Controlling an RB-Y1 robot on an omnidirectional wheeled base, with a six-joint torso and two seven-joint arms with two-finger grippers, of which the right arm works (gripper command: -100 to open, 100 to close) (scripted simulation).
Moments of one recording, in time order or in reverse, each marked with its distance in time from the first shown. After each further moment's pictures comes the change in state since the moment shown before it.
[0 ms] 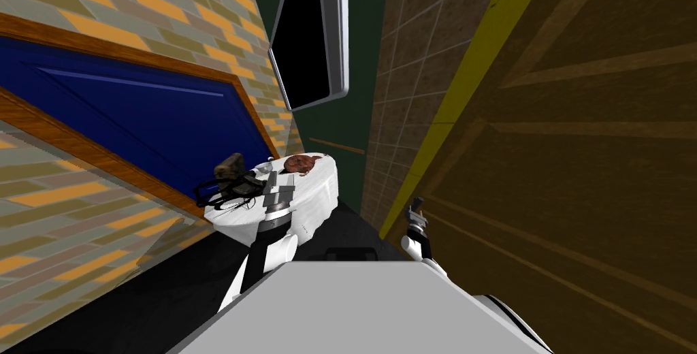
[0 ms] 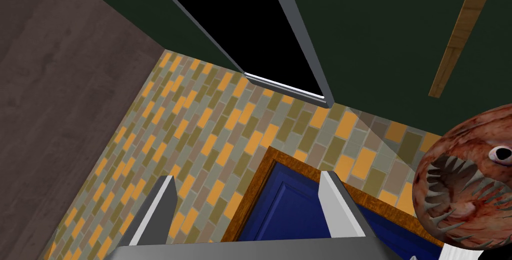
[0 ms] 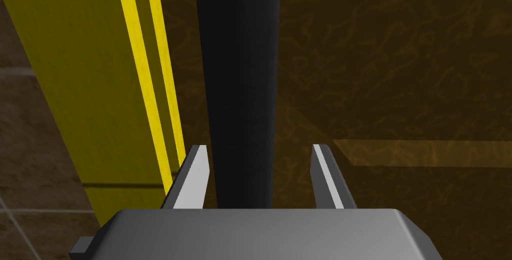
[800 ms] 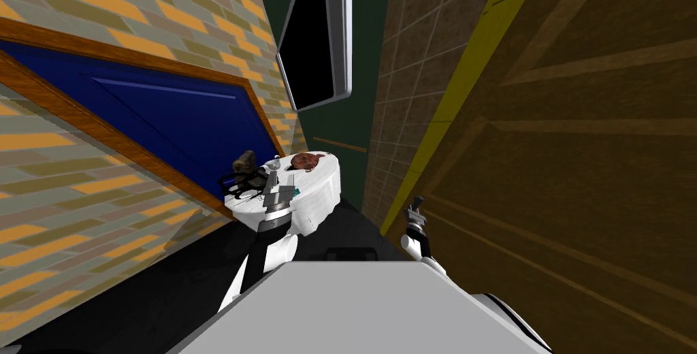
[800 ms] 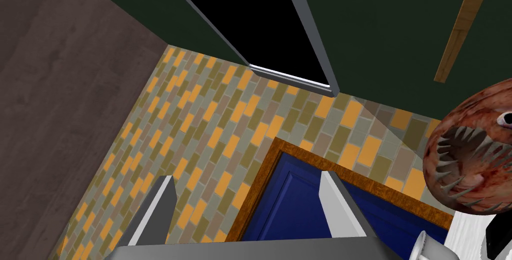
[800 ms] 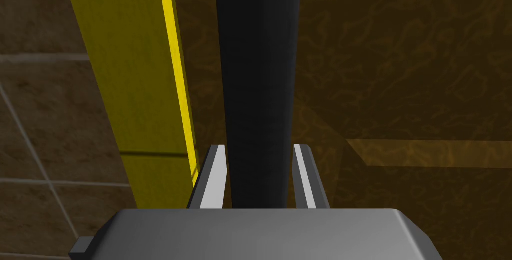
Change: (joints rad) arm -0.004 -0.005 0.013 -0.010 0.009 0.004 -0.011
